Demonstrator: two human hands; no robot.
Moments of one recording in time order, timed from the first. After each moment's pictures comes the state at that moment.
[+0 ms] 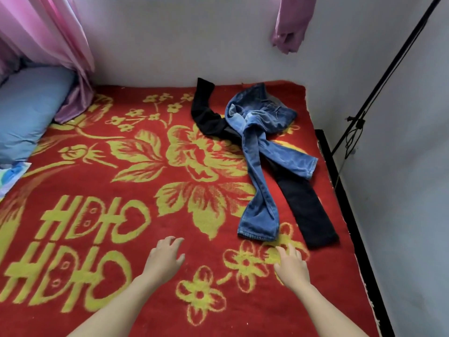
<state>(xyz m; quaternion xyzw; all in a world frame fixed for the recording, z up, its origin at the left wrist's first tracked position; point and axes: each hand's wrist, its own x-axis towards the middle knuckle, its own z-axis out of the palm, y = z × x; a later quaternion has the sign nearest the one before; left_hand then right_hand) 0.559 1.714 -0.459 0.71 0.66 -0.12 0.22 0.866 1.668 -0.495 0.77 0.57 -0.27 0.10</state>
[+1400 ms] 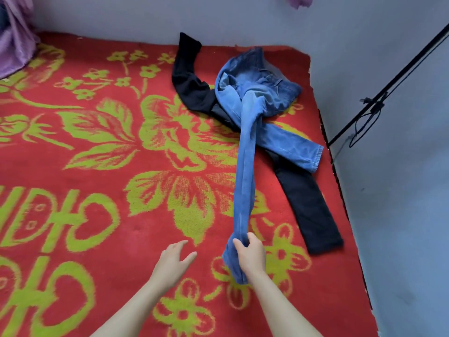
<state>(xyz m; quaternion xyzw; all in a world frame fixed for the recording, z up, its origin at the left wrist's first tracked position) 0.597 1.777 -0.550 0.58 0.67 -0.01 0.45 0.789 1.767 -0.562 0.81 0.36 -0.41 -0.22</state>
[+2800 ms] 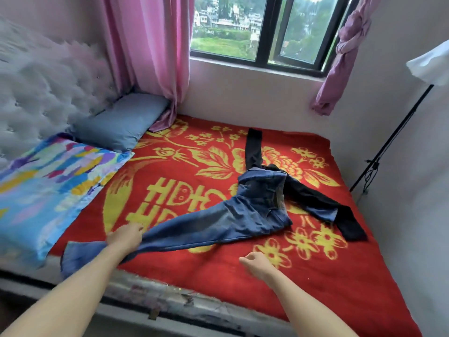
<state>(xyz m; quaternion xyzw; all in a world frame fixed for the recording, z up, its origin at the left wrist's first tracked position) 0.126 1.483 -0.363 0.58 0.79 -0.05 0.19 0.467 1.454 -0.399 0.69 0.58 -0.42 -0.07</state>
